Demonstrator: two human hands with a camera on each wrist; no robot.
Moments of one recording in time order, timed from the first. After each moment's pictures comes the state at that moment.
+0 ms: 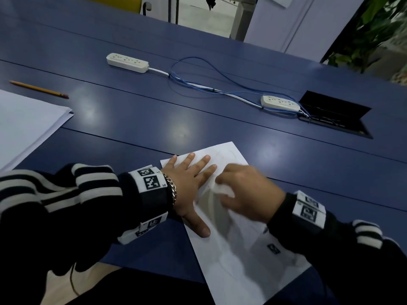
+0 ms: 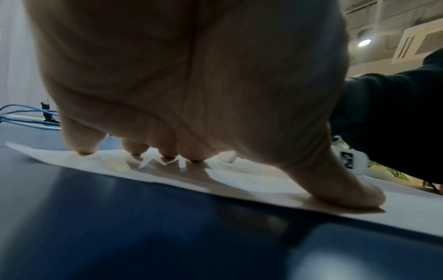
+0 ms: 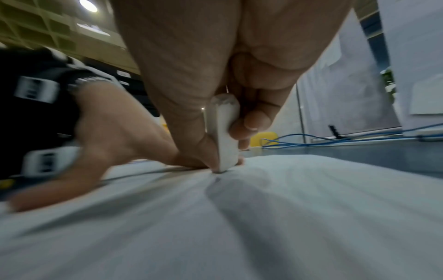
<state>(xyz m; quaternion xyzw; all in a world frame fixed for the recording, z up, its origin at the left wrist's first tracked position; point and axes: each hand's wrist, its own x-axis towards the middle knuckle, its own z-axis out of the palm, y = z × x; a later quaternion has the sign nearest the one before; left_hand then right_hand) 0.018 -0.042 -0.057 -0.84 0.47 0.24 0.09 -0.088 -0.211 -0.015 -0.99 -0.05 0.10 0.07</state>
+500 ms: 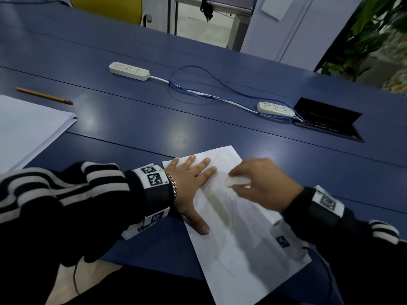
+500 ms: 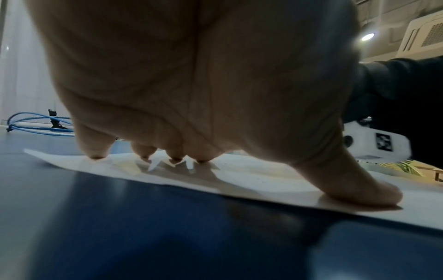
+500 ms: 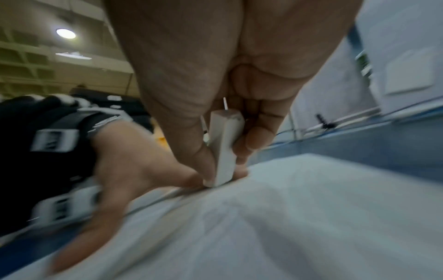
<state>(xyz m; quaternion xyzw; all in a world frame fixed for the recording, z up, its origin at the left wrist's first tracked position) 0.020 -0.041 -0.054 -0.84 0.47 0.24 0.08 -0.095 -0.237 0.004 -0.99 -0.01 0.06 0.10</state>
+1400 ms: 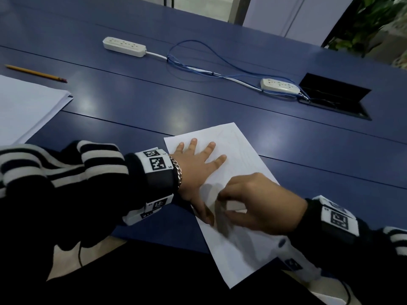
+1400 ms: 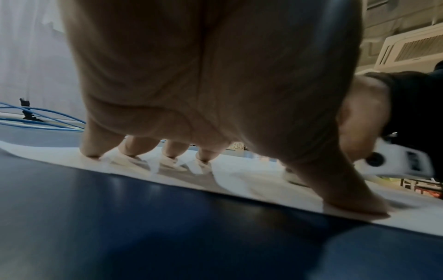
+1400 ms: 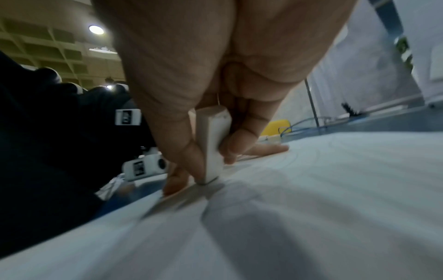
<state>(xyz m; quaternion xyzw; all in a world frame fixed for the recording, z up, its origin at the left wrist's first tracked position) -0.004 -0.048 -0.050 -0.84 0.48 0.24 0.12 -0.147 -0.199 -0.013 -0.97 -0.15 0.15 0.13</state>
